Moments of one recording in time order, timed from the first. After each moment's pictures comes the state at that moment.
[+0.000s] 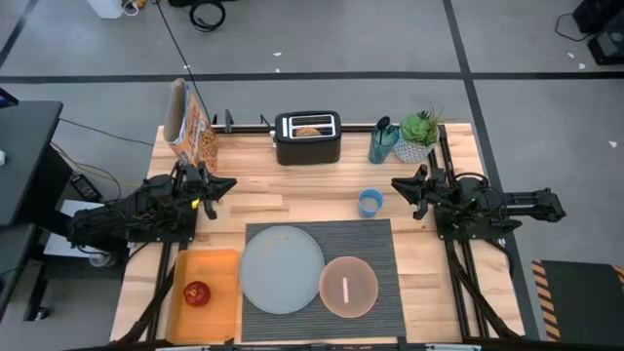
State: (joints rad) left arm 0.20 0.01 0.14 -0.12 -0.16 -0.26; right arm 0.00 0.01 0.01 0.13 0.30 0.34
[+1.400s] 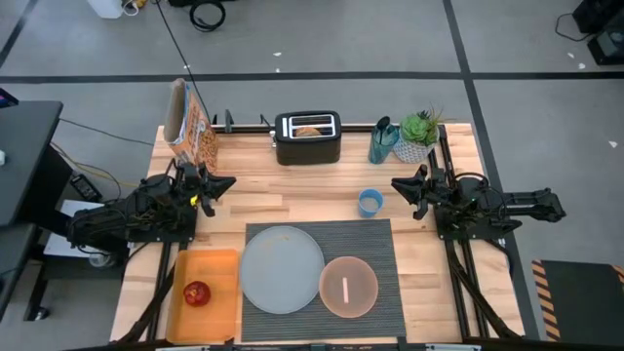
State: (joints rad) left arm 0.20 0.01 0.14 -0.07 -0.16 -0.41; right arm 0.00 0.01 0.01 0.13 0.30 0.34
